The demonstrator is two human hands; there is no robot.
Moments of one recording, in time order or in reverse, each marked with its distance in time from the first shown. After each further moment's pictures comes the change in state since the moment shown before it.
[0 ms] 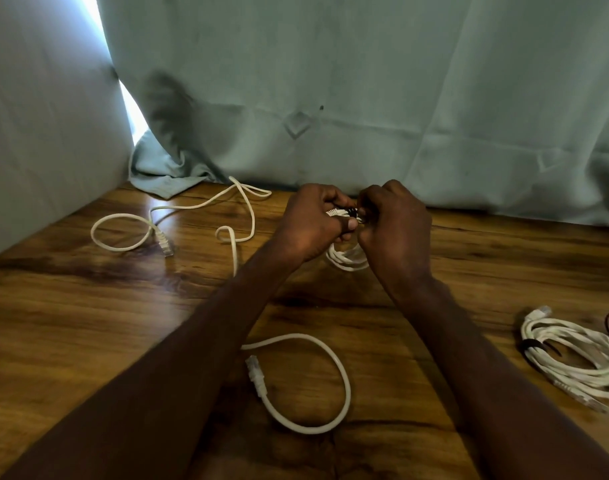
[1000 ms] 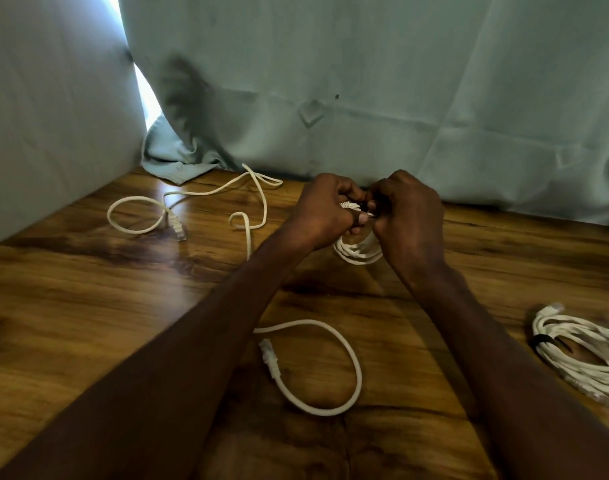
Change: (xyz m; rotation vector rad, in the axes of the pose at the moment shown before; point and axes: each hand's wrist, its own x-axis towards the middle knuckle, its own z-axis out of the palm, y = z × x) left_hand -0.002 0.001 -0.001 -0.029 -0.024 -0.032; right_hand 0.003 0.004 0.002 -0.012 -0.037 -0.044
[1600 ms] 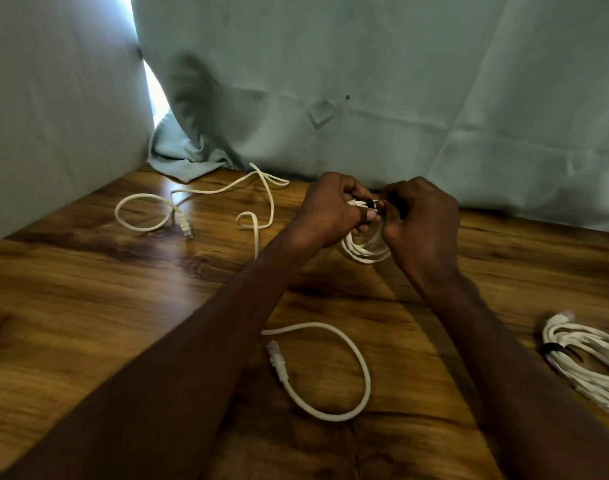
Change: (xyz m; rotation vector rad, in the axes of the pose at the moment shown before) left_hand 0.002 0.003 -0.004 0.013 0.039 -0.026; right_hand -0.002 0.003 0.002 0.047 0.079 0.059
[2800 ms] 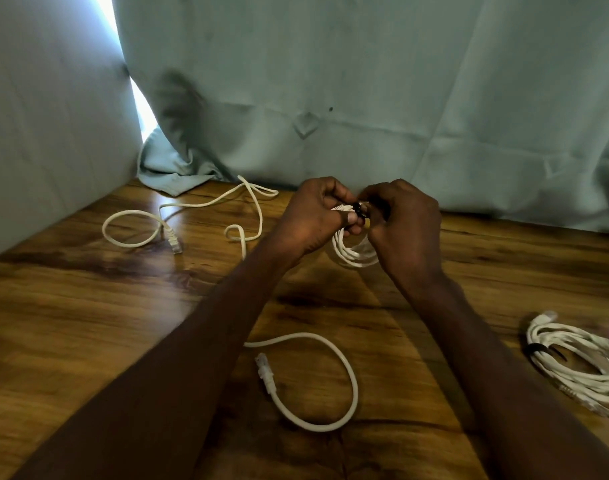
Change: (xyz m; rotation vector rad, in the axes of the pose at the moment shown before) left_hand -0.005 0.007 -0.006 -0.136 -0.056 0.011; right_hand 0.006 -0.005 -0.003 -0.004 0.002 -0.017
